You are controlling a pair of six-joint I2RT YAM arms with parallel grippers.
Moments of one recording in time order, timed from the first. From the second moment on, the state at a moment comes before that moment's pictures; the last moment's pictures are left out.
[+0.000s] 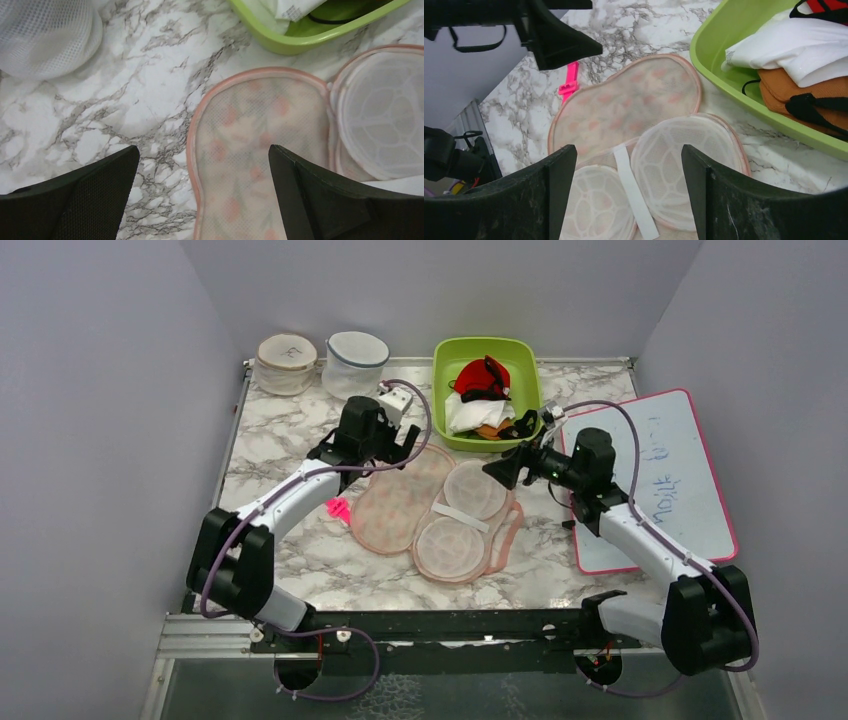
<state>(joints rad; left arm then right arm) -0.47 1.45 1.01 -0.07 0.00 0.13 0.25 1.19 0.64 0.31 -0.66 0.28</state>
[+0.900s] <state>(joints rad) -0.33 1.87 1.15 -0.19 0.19 0.10 0.25 1.17 0.51 0.51 -0.73 0.31</state>
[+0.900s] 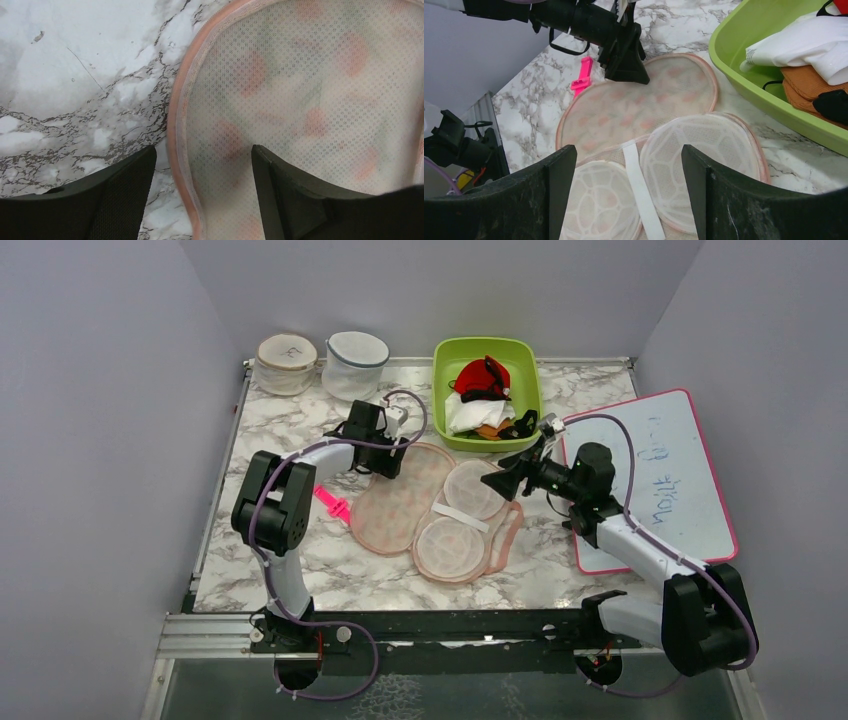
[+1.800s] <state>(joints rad) -0.33 1.73 1.01 -0.27 0.13 0.16 0.25 1.16 0.49 0.56 -0.73 0.32</state>
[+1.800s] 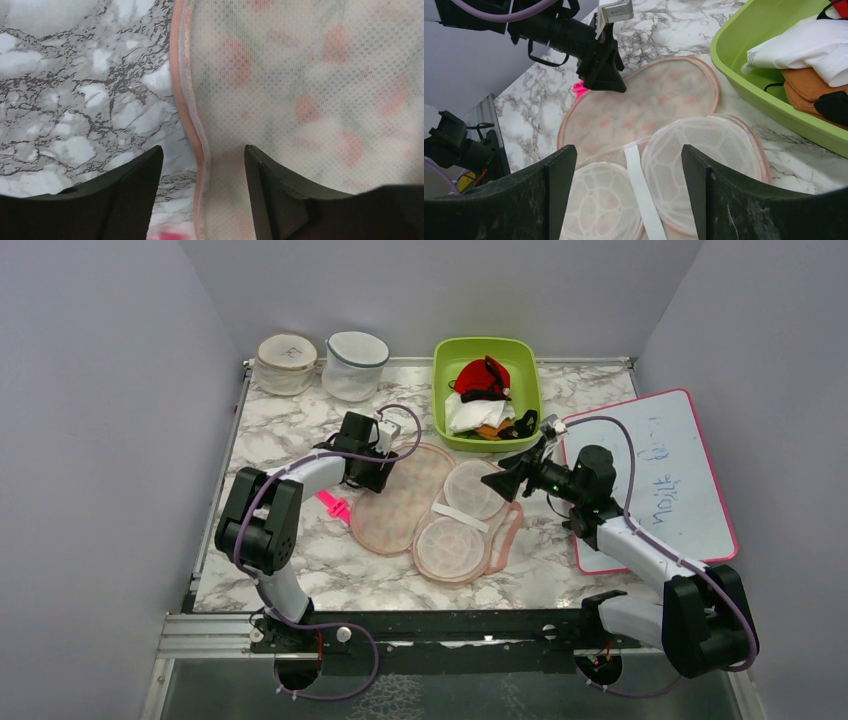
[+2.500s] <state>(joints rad) -0.37 1.76 1.03 -0.28 0.07 0.20 0.25 1.12 0.47 0.58 -0.73 0.33</state>
